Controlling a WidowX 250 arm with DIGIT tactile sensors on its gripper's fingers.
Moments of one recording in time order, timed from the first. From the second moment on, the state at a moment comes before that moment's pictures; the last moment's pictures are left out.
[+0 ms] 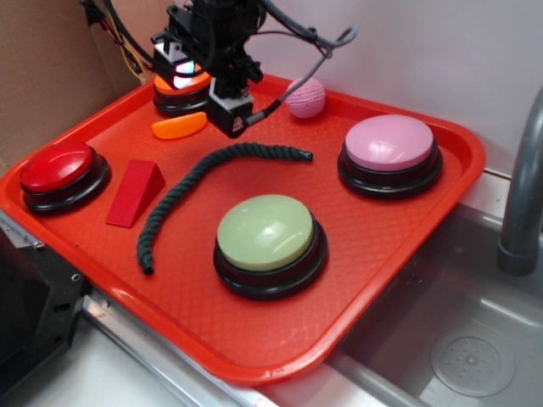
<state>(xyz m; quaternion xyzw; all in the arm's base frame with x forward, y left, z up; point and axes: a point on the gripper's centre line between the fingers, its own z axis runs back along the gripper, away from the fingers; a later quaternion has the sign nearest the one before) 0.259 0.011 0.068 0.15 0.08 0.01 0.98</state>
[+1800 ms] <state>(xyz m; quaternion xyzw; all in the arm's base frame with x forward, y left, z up) 0.257 0.045 0.021 0.06 0.12 0.00 0.99</state>
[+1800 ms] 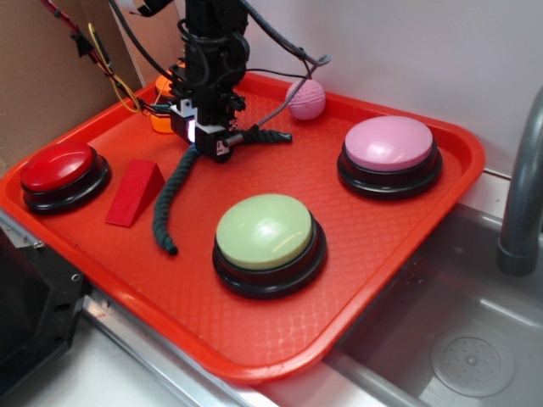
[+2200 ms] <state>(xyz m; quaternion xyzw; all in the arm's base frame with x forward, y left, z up) 0.243 0.025 0.079 0.04 0.14 0.04 0.99</state>
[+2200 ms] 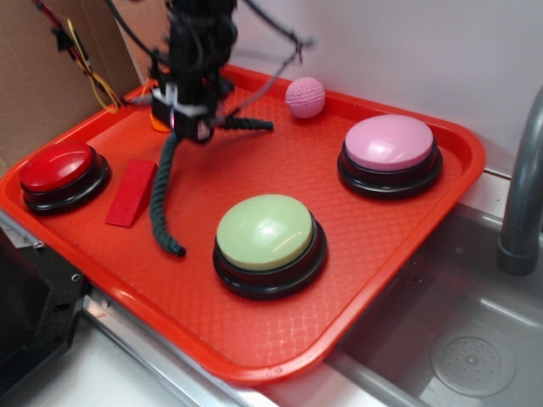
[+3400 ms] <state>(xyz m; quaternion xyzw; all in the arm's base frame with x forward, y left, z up) 0.197 0.028 0.239 0.01 0.07 0.08 0.99</state>
